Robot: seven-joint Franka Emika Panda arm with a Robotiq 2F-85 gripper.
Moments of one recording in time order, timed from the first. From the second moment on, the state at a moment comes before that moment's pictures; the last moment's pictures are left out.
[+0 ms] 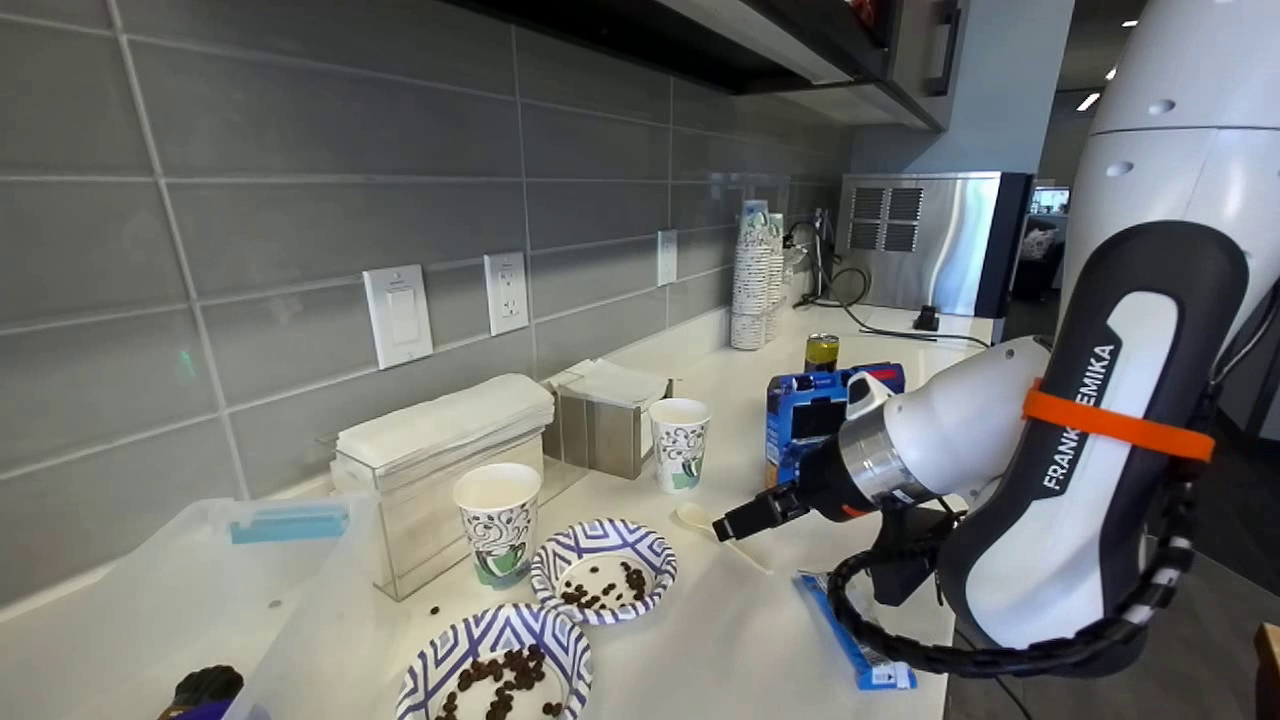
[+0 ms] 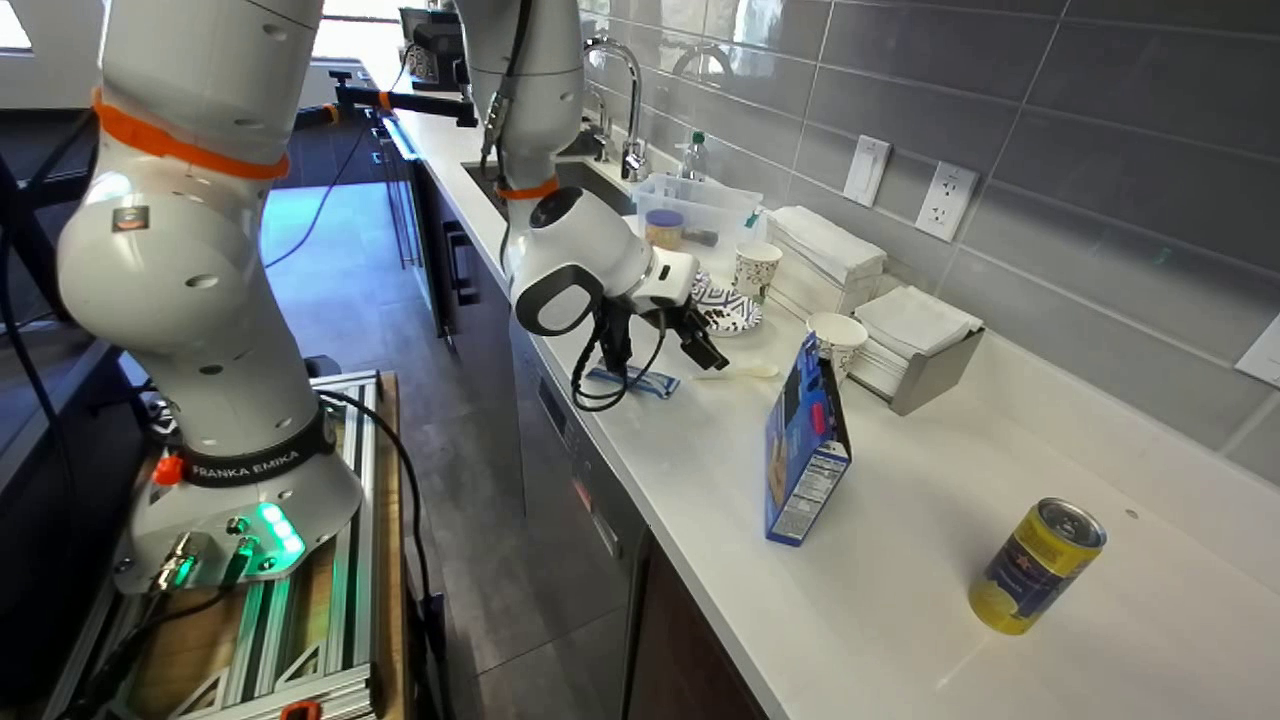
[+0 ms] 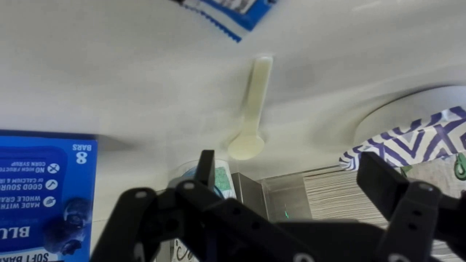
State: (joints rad) arm 0.16 0.44 0.06 -2.60 0.26 3.89 0.11
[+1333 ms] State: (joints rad) arm 0.20 0.60 0.02 -2.46 0.29 3.90 0.02
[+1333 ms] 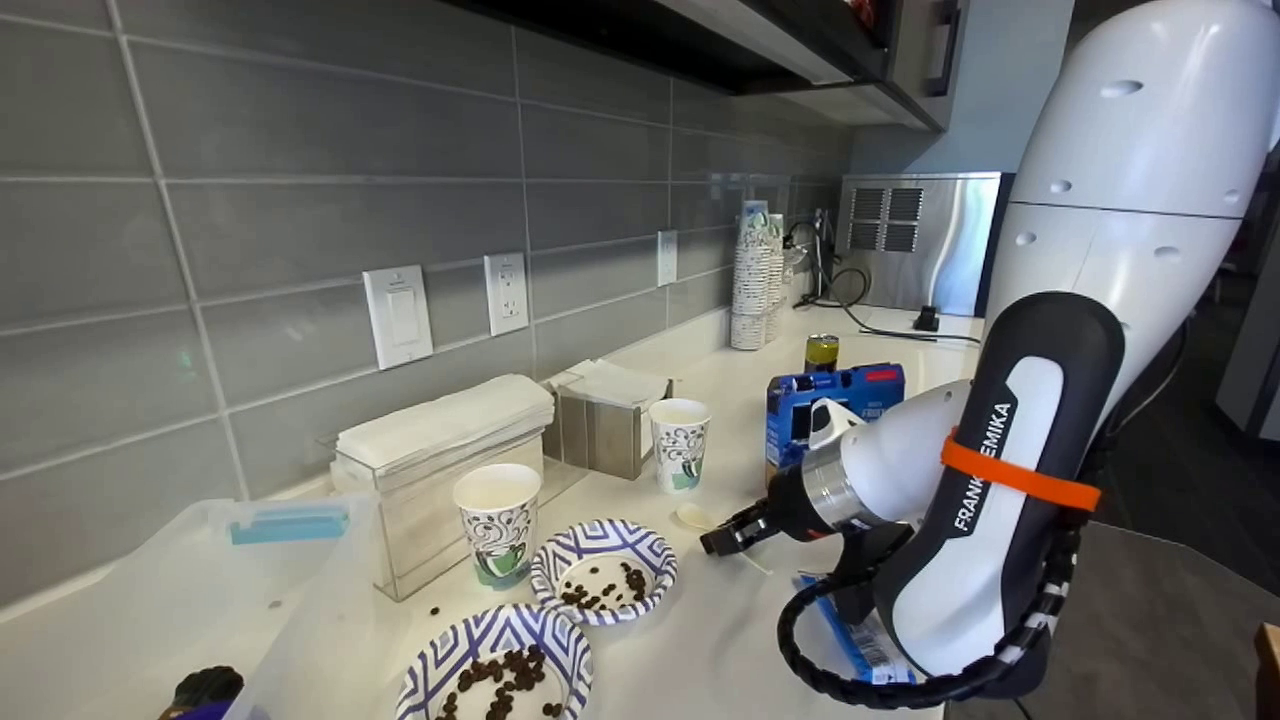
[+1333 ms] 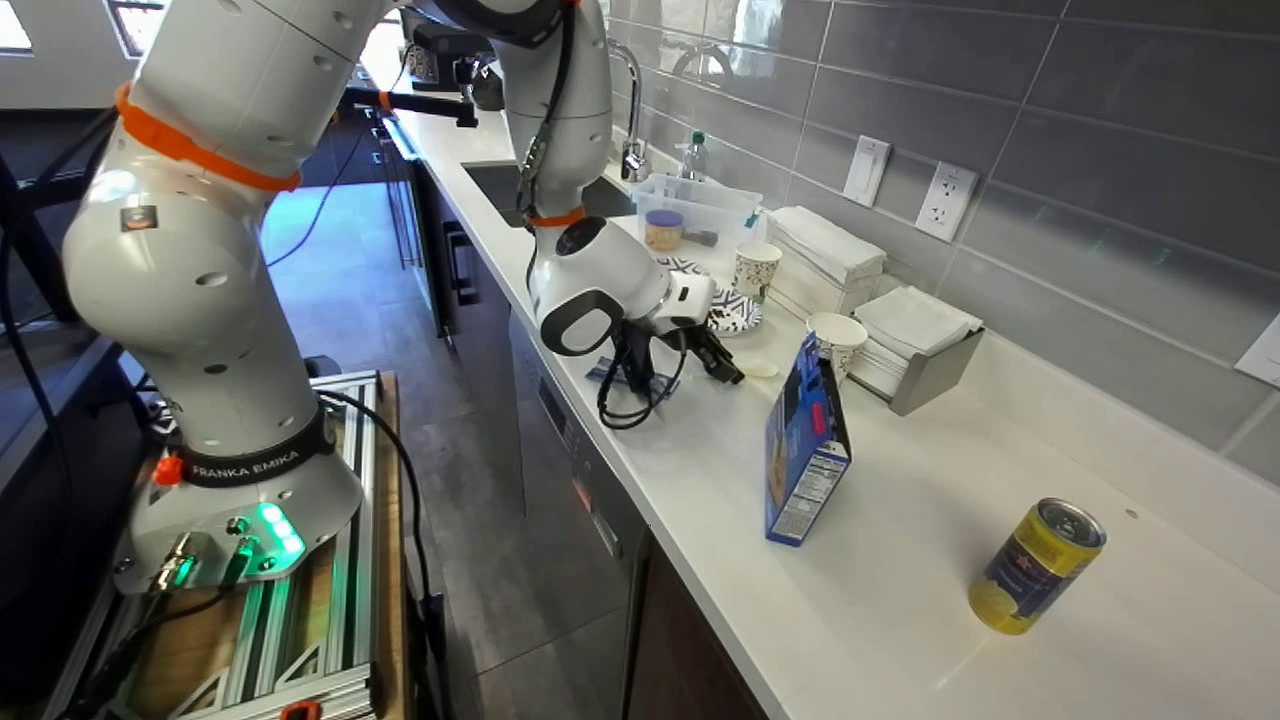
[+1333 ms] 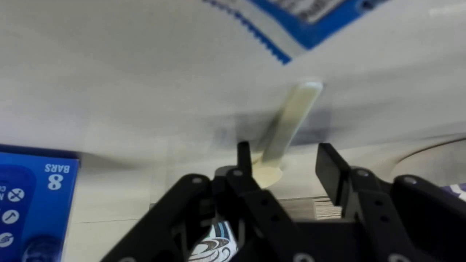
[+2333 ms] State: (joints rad) arm 0.22 0.48 0.01 -2.43 0.32 3.83 -0.03
